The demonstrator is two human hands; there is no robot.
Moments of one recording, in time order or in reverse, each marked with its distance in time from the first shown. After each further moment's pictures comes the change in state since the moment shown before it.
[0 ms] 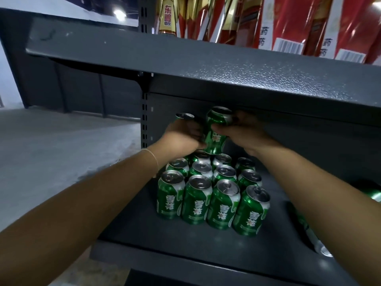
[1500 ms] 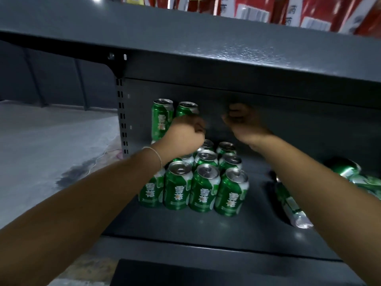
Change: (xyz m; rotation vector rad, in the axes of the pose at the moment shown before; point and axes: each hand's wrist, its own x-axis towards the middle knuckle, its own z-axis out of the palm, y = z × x) left_hand -0.011 0.027 0.058 0.254 -0.001 0.191; right_hand -0.015 0.036 -0.050 -0.207 0.260 -0.002
